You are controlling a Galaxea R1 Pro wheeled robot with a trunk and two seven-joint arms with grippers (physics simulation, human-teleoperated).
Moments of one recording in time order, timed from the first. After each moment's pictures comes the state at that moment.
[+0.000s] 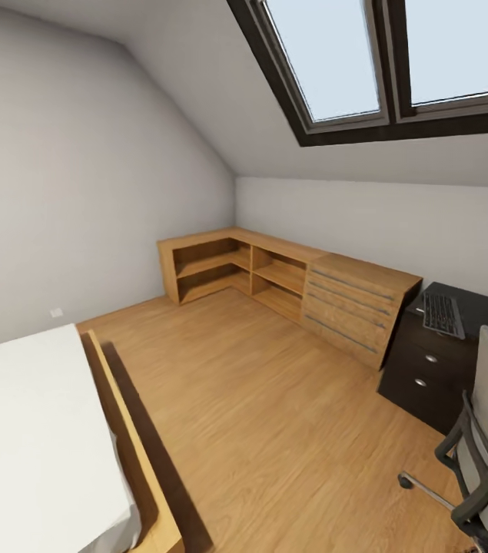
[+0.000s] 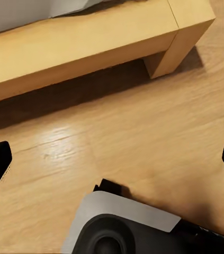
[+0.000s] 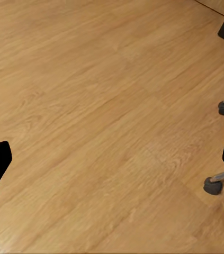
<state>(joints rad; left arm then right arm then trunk) 0.00 0.03 0.09 -0.23 0.31 -0.42 -0.01 -0.02 -0.05 -0.01 -0.43 -0.02 -0.61 -0.01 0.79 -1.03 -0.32</state>
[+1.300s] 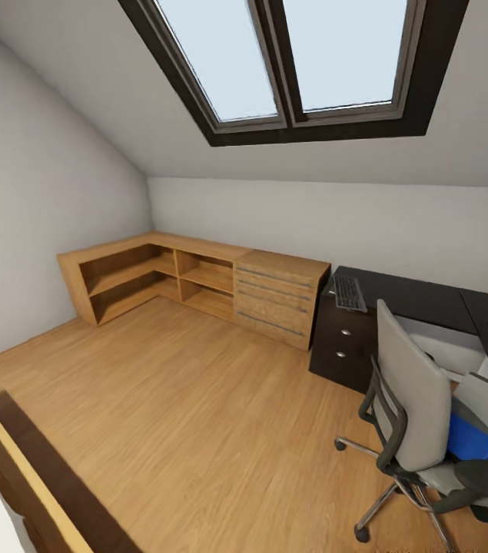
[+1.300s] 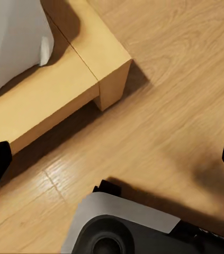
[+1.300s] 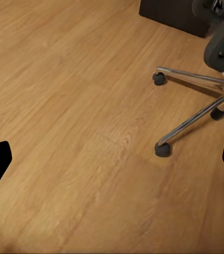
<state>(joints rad) 0.00 0.03 0.09 -0.23 0.31 -0.43 -0.01 -0.02 -0.05 -0.01 -0.43 -0.02 -0.62 0.00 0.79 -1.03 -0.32</state>
